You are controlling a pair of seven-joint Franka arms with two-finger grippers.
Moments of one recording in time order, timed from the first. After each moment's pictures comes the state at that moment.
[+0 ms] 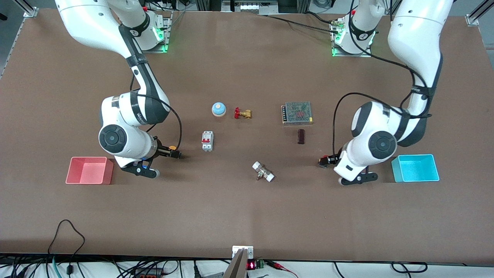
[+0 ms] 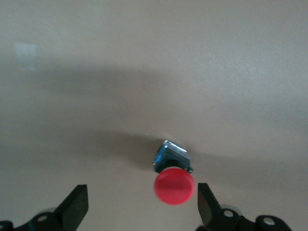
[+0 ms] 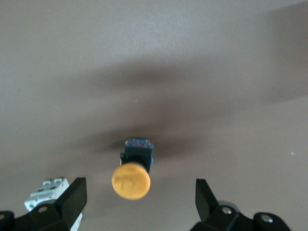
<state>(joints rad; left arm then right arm) -0.16 0.64 -0.12 -1.59 0.04 2.10 -0.49 0.38 0.63 -0.10 -1.56 0.12 2.04 0.49</state>
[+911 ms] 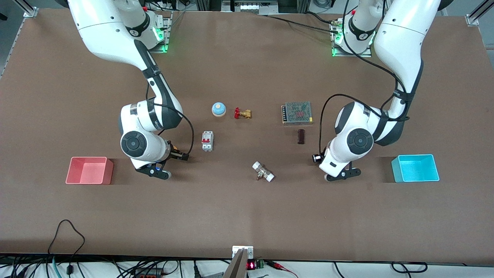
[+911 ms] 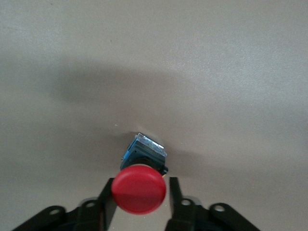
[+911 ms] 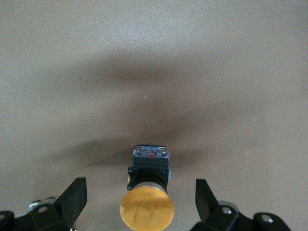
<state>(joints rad) -0.20 0.66 -0.13 -1.65 0.04 2.20 -0.56 0.41 0.70 -0.09 -1.56 0.12 2.08 0.55</state>
